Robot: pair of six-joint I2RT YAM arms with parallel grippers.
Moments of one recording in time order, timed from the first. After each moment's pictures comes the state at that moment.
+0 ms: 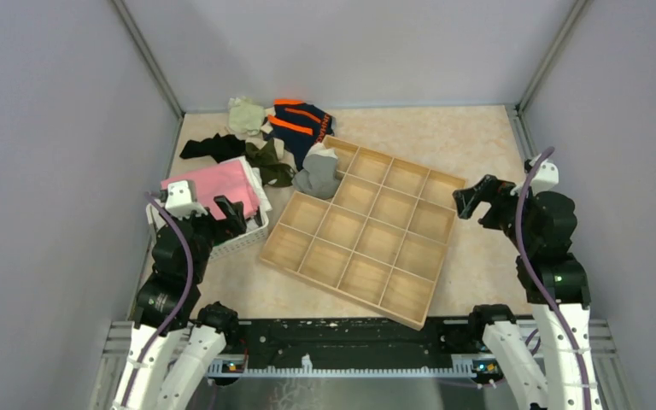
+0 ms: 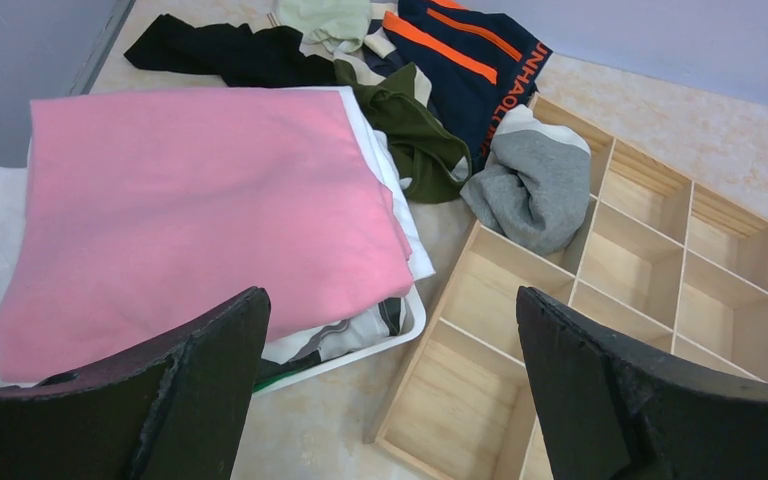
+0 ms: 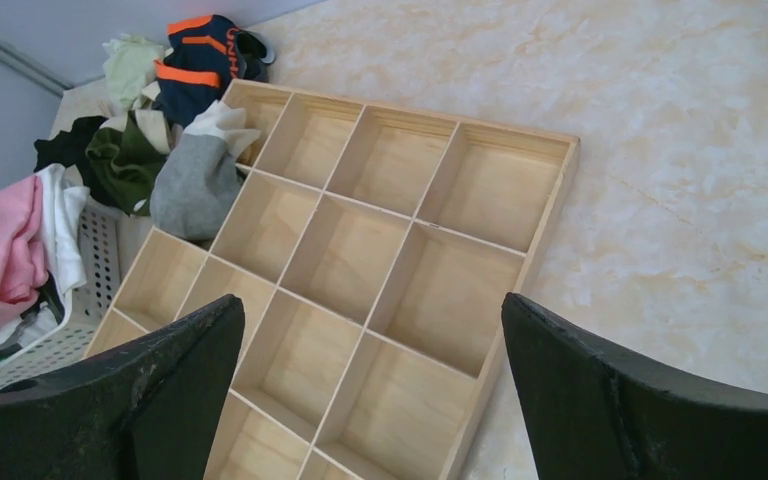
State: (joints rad) left arm -0.26 0.43 0.76 -0.53 -0.26 -0.31; right arm 0.03 0.58 0.89 -0.62 -0.15 0.35
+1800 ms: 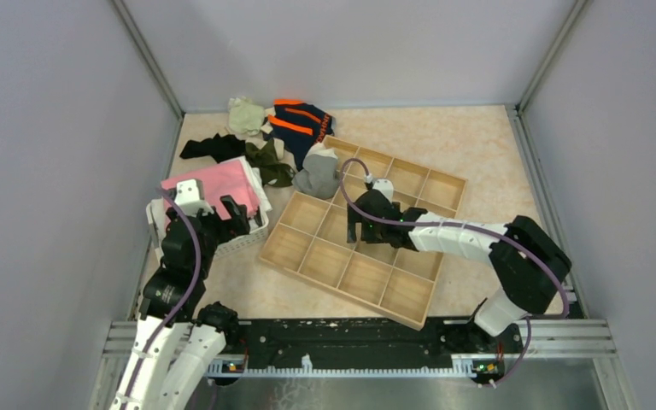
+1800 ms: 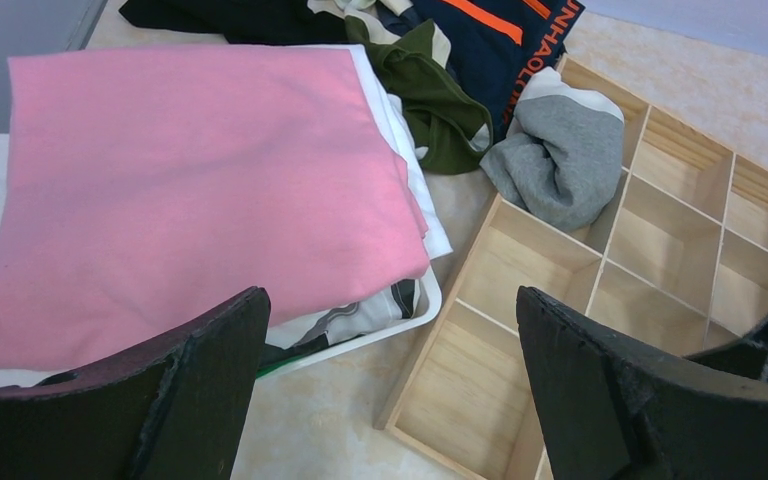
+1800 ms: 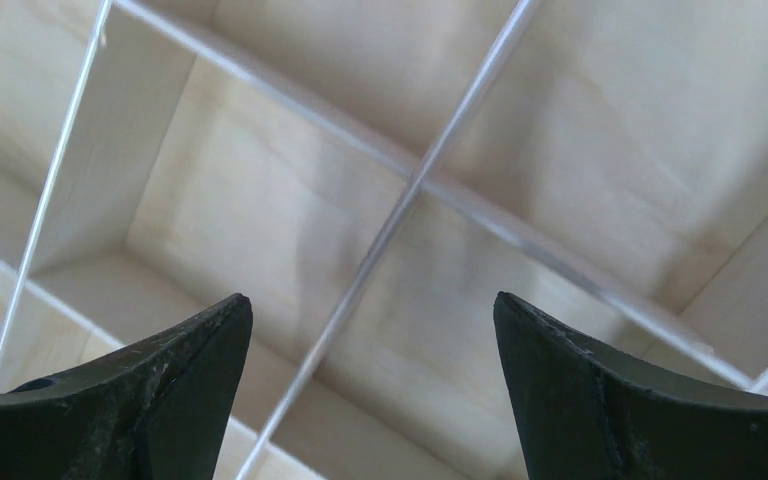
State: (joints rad) left arm -0.26 0.47 0.72 -0.53 -0.26 -0.31; right arm 0.86 1.55 0.89 -0.25 0.27 0.69
